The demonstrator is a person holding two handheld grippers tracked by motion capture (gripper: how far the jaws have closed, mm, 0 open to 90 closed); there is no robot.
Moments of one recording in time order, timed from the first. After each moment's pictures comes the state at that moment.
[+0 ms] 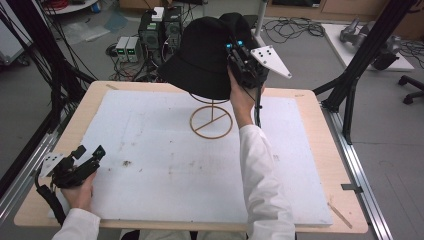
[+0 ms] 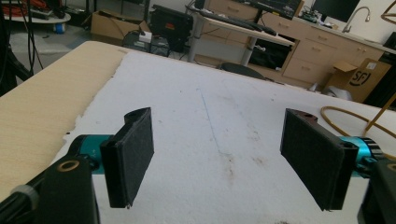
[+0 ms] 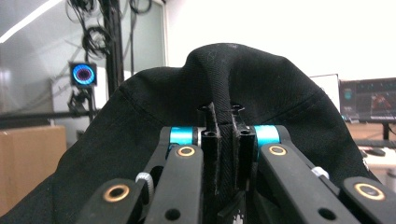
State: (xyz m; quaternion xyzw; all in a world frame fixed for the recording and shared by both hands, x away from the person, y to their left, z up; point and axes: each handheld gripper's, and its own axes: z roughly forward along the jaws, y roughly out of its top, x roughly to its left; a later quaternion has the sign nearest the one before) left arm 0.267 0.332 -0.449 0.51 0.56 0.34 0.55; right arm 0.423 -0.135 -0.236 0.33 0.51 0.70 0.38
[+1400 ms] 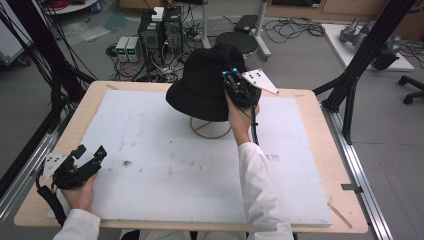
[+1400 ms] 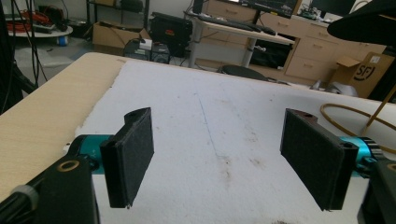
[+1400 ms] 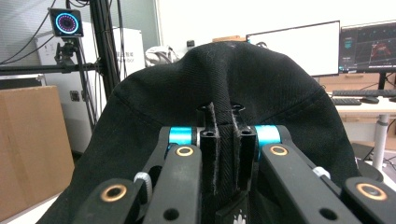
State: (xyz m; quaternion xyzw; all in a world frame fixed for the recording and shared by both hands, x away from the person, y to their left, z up) left arm 0.263 0.326 -0.445 0.52 0.54 0.36 0.55; right arm 0.421 -0.135 -0.297 0.37 0.56 0.66 0.35
